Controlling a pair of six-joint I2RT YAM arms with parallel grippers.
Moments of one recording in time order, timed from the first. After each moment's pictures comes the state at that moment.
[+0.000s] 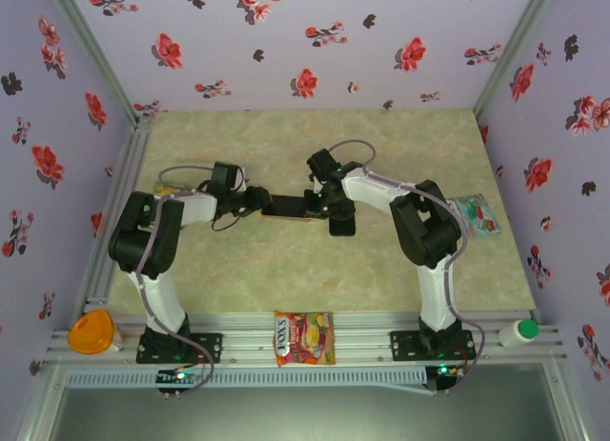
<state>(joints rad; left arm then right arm) -0.32 1.87 0.96 0.03 0.40 -0.65 0.63 2.07 1.47 -0.64 -0.29 0.59</state>
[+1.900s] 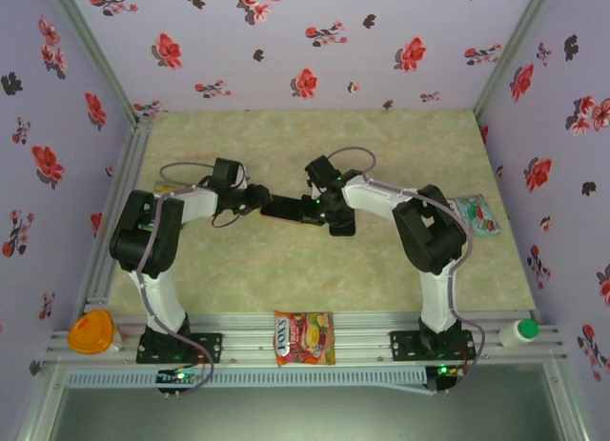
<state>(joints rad) -0.33 1.88 1.02 -0.06 0.39 -0.64 0.65 1.99 1.38 -0.56 -0.33 0.67</state>
